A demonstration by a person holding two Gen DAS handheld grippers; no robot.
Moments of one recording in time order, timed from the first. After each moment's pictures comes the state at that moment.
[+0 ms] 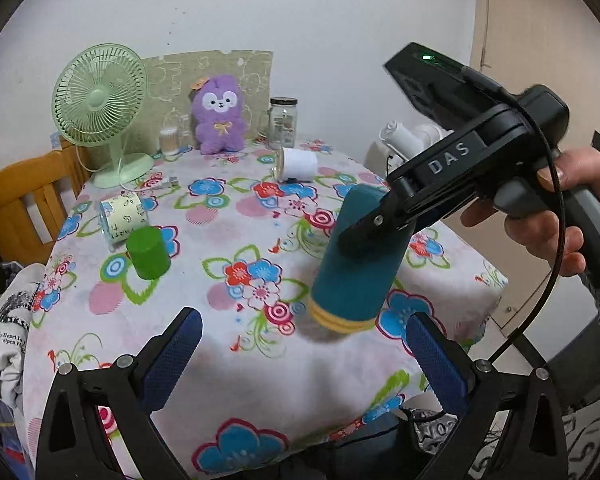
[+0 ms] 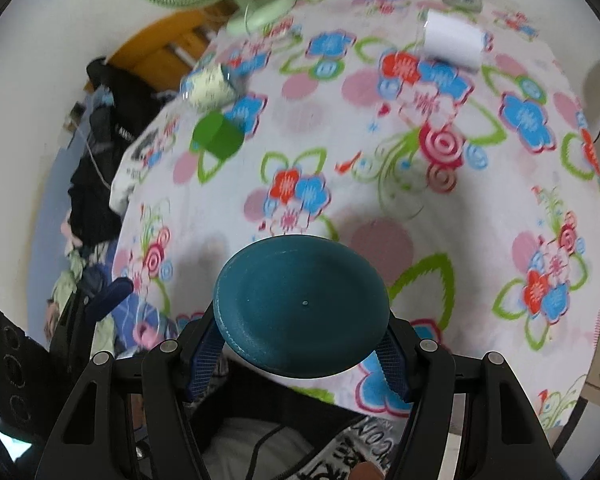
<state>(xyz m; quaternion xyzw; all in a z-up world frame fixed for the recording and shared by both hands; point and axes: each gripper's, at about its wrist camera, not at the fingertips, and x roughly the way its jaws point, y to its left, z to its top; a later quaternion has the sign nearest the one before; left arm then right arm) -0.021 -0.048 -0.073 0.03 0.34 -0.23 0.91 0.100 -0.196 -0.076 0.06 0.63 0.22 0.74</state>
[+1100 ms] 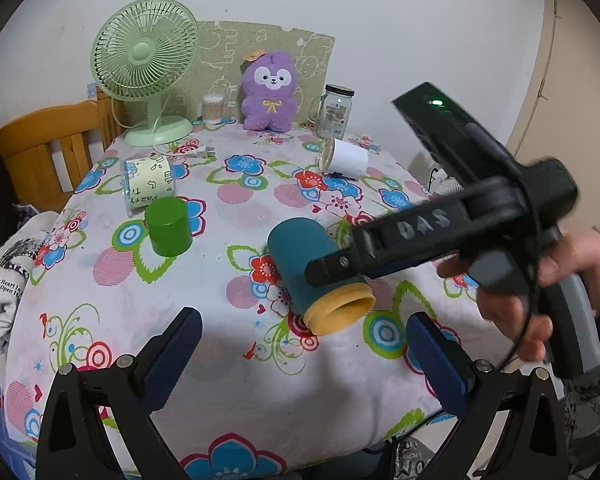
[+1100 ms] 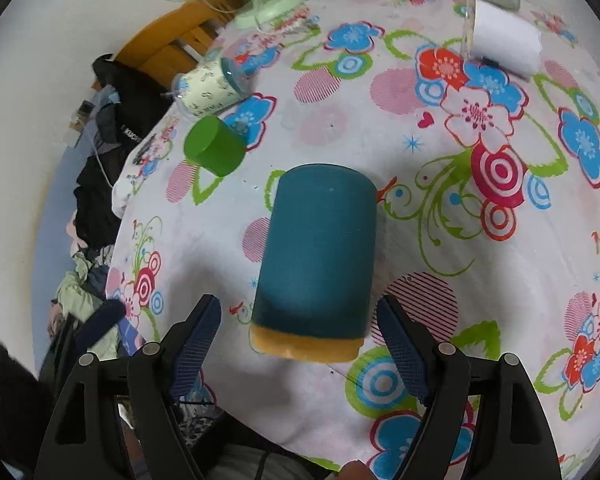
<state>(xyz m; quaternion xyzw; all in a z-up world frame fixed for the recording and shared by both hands) 0.017 -0.041 -0.084 -0.04 0.38 -0.16 0.91 0.138 -0.168 -0.112 0.06 0.61 0.25 0.75</state>
